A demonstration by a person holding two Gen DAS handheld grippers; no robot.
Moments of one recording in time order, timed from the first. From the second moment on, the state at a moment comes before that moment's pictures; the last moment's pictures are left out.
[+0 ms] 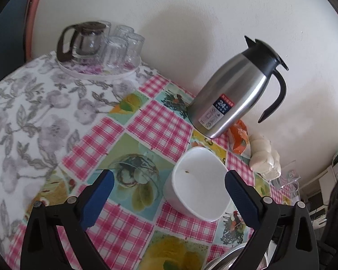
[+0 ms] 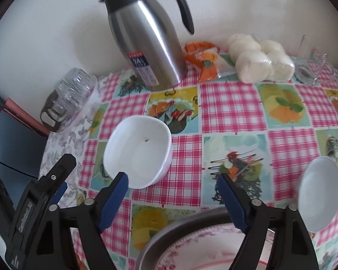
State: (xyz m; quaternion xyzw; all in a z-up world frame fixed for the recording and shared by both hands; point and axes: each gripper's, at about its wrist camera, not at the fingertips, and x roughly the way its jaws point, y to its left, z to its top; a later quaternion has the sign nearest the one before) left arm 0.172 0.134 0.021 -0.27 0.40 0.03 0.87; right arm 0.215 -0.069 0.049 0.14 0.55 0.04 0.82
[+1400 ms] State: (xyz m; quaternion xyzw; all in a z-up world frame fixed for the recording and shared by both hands) left arm 0.210 0.114 -0.030 -0.24 0.47 -0.01 0.85; right arm 0.260 -0.036 -0.017 0.14 0.62 0.05 0.77
